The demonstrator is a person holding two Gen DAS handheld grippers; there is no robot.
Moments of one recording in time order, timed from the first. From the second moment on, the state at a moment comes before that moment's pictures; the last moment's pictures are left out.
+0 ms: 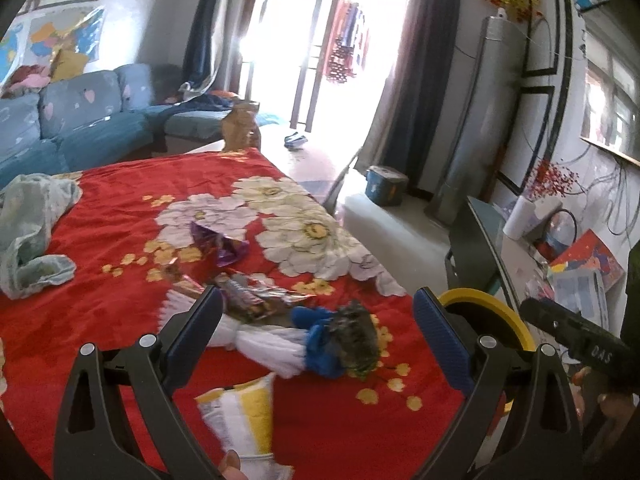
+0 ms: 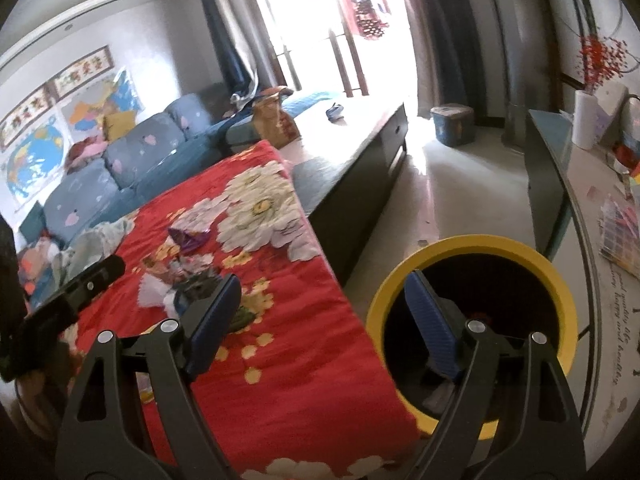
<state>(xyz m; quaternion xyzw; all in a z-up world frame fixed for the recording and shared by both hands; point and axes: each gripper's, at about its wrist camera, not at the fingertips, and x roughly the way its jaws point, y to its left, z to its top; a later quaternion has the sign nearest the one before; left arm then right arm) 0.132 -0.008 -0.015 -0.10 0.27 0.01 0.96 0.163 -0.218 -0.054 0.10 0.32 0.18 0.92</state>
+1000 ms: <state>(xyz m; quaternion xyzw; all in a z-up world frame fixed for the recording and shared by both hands) 0.113 0.049 -0.061 -0.15 0.36 0.03 0.92 0.189 -0.093 -0.110 -0.05 0.39 0.30 0.87</state>
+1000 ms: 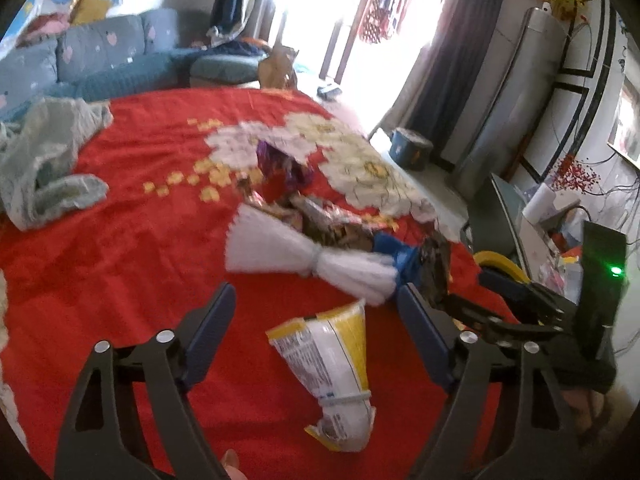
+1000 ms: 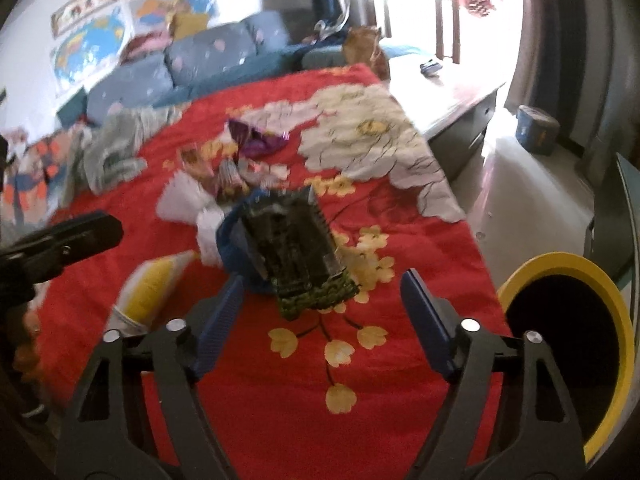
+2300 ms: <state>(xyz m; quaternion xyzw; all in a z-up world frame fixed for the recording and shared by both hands) 0.107 0.025 -0.056 -0.13 0.35 0.01 0.93 0.179 -0.136 -0.101 0.02 0.40 0.31 0.86</state>
